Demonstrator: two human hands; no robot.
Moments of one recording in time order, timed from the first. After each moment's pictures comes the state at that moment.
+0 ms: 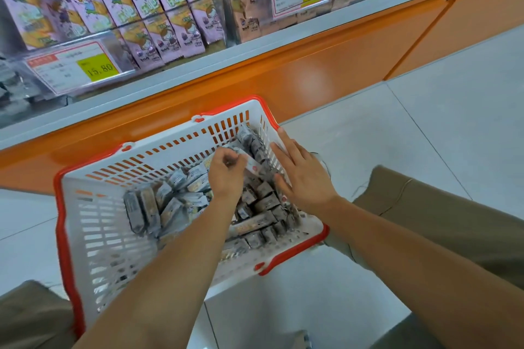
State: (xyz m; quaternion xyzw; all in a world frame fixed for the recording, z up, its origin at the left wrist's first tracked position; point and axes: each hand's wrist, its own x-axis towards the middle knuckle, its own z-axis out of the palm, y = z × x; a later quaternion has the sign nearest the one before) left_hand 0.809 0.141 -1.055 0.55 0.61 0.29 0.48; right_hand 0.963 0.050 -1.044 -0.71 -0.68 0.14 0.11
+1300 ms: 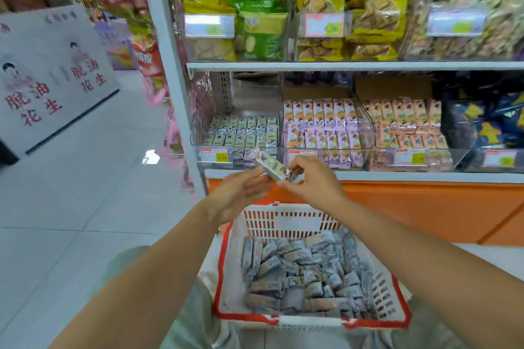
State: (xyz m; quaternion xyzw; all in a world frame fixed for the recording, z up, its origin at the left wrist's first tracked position) left_hand 0.570 0.120 -0.784 0.38 0.43 0.40 0.71; right_hand 0.766 0.118 -0.780 -0.57 -0.77 0.10 0.28
